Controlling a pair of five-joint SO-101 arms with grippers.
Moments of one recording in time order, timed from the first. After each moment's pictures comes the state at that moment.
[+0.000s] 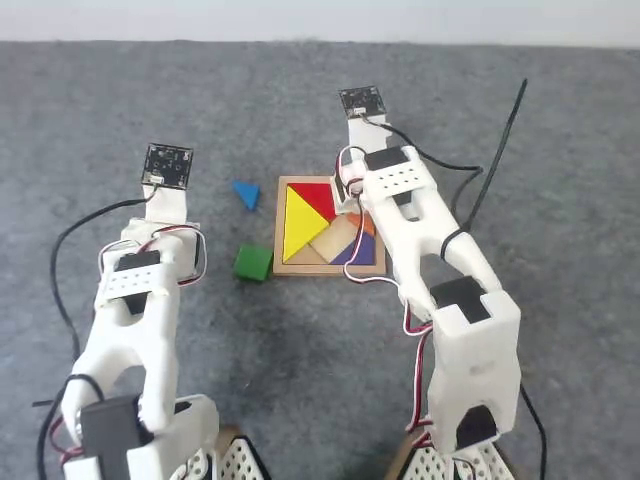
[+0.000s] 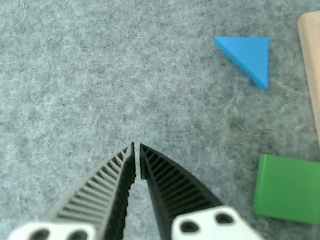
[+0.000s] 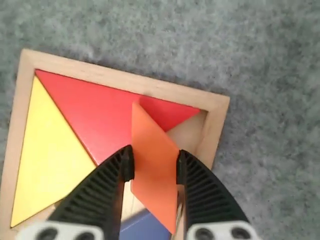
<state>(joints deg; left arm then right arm) -18.3 -15.4 57.8 25.2 -12.2 -23.4 28.3 -7.4 56.4 -7.9</state>
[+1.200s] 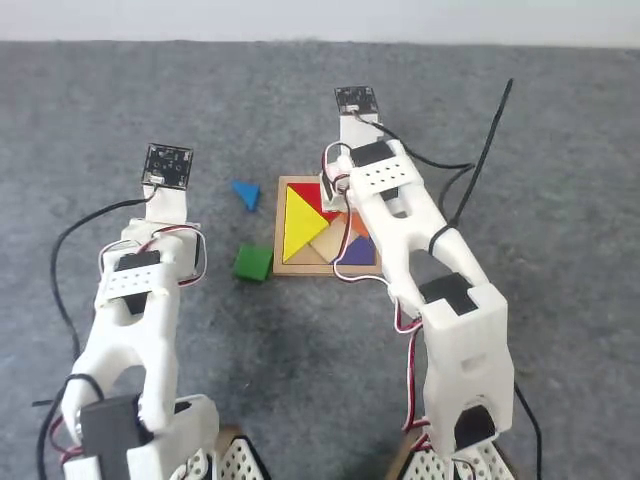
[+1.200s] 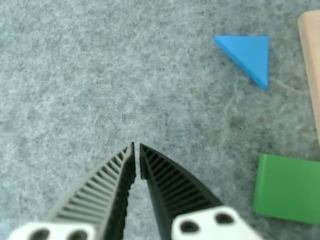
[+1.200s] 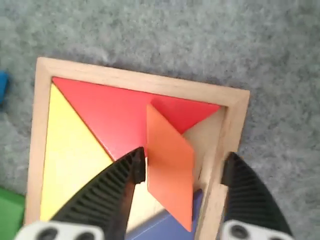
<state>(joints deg) -18.4 -15.4 57.8 25.2 -12.2 -25.7 32.3 -14.7 61.9 -12.4</state>
